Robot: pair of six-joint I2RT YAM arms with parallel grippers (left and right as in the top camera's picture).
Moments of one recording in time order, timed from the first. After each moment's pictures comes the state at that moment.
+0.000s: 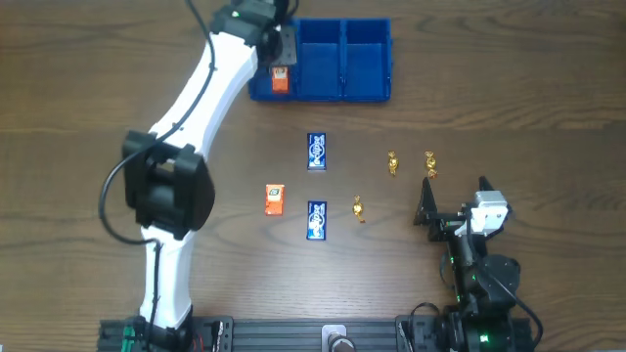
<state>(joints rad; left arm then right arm) -0.38 2.27 2.11 -0.92 -0.11 -0.38 0.06 0.01 0.01 -0.08 0.01 0.08</state>
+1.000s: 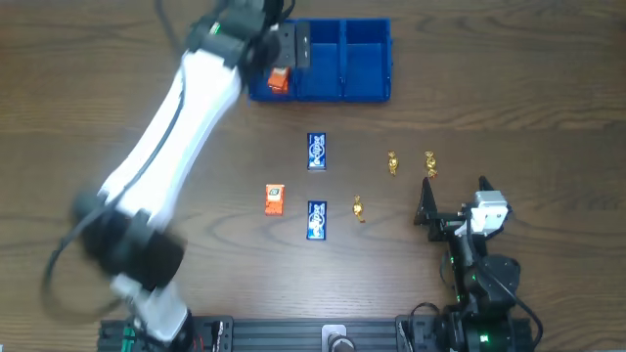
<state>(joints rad) -0.44 1.89 1.89 -0.90 -0.11 -0.36 0.06 0.01 0.01 -0.08 0.01 0.08</state>
